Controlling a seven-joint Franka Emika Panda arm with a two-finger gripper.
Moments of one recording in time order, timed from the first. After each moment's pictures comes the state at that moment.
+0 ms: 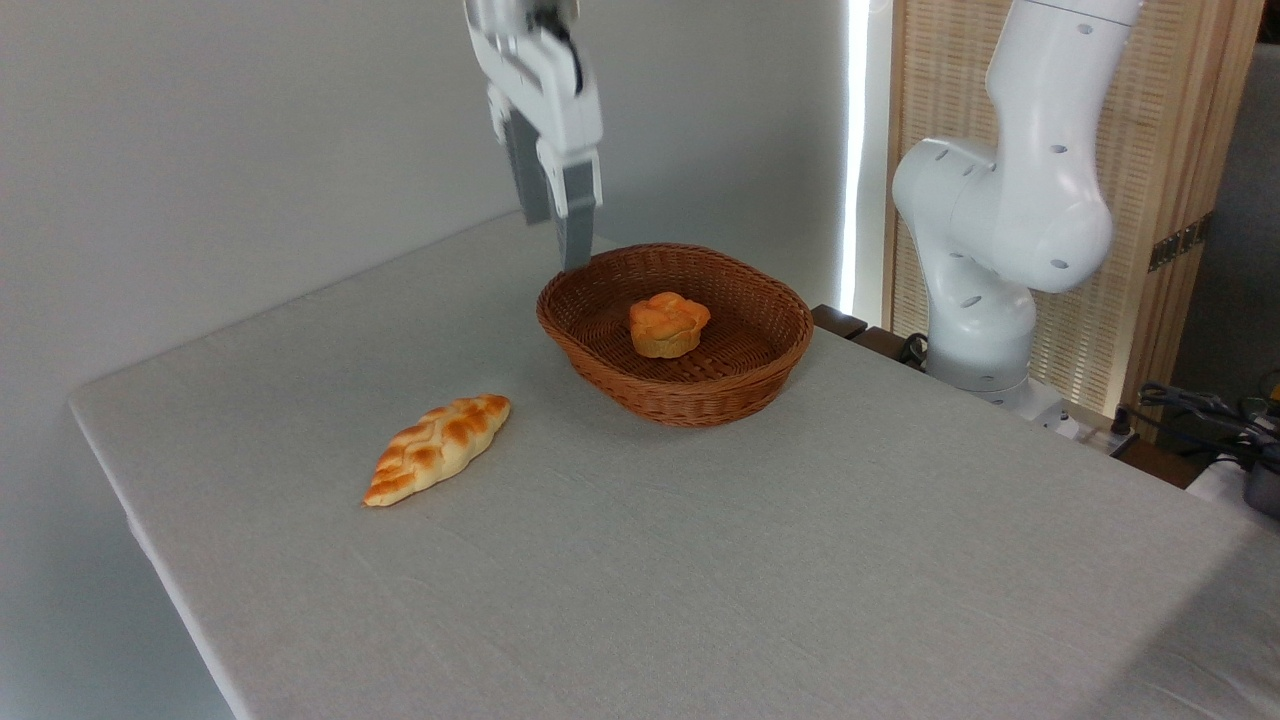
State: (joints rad) arm -0.25 -0.36 -0.06 -1.99 -0.18 1.67 0.71
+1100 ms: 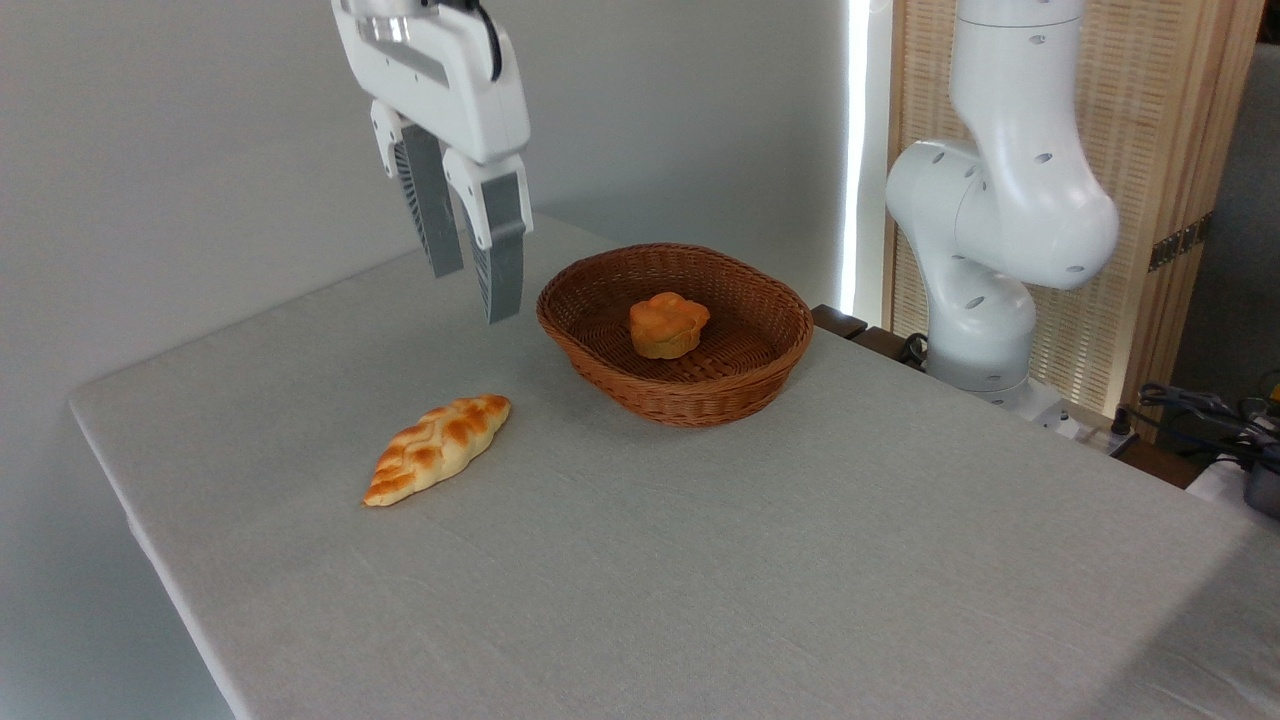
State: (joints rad) arm -0.14 -0.01 0.00 -1.55 -0.06 1.56 0.71
